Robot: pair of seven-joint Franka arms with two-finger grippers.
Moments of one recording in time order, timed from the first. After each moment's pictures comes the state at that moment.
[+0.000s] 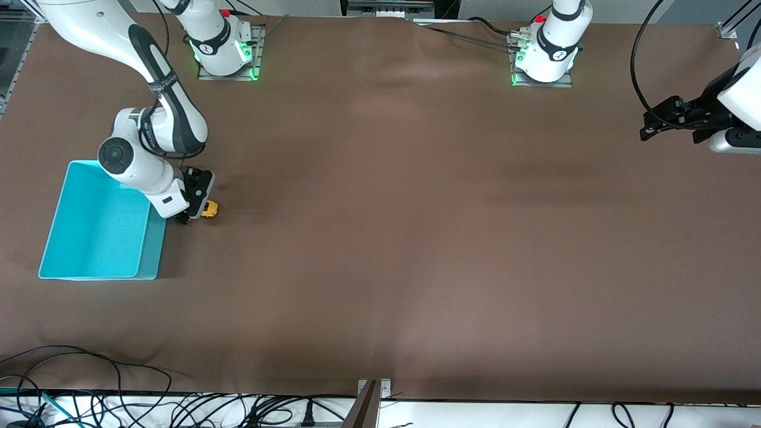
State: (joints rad) left arm -0.07 0.00 0.05 -1.55 -0.03 1.47 0.00; right arm 0.05 0.38 -0.02 -2.27 -0.01 2.59 -1.28
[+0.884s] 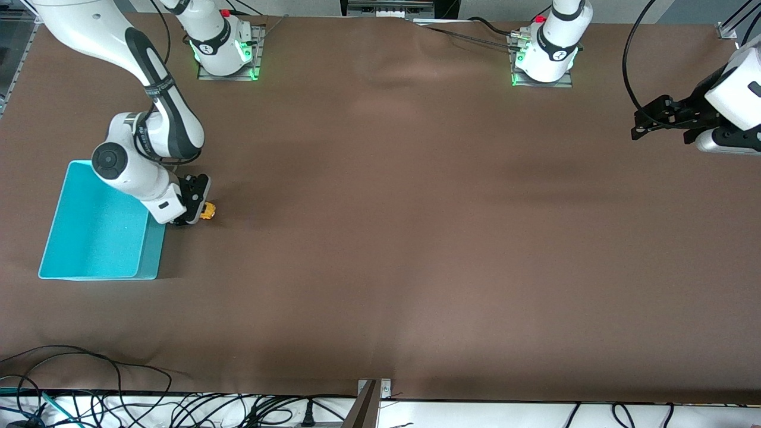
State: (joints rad) left arm -0.07 0.01 0.03 -1.55 -0.04 1.47 0.00; right arm 0.05 0.36 -0.02 -2.15 -0.01 2.42 -1.32
